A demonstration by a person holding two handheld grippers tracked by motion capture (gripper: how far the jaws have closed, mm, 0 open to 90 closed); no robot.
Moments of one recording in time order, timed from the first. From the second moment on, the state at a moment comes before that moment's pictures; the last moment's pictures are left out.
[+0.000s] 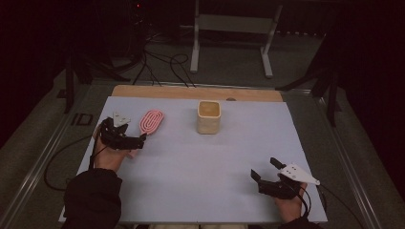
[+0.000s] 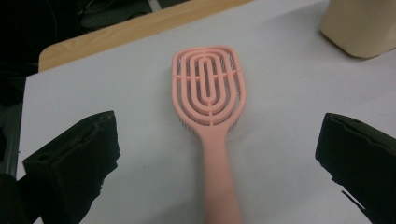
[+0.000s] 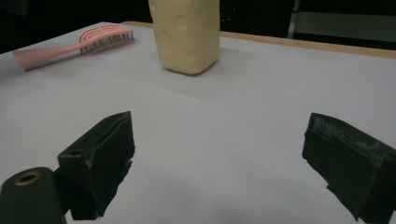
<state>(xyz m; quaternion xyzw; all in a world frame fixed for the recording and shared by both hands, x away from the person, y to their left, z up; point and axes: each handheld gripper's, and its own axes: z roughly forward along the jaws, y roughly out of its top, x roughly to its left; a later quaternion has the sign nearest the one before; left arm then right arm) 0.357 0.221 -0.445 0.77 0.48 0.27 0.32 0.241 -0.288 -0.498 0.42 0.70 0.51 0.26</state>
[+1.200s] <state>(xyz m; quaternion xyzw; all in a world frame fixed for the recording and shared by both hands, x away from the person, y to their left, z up) 0.405 0.214 -0.457 0.81 0.49 0.22 0.24 0.244 -0.286 -0.500 0.42 0.71 0.51 0.25</state>
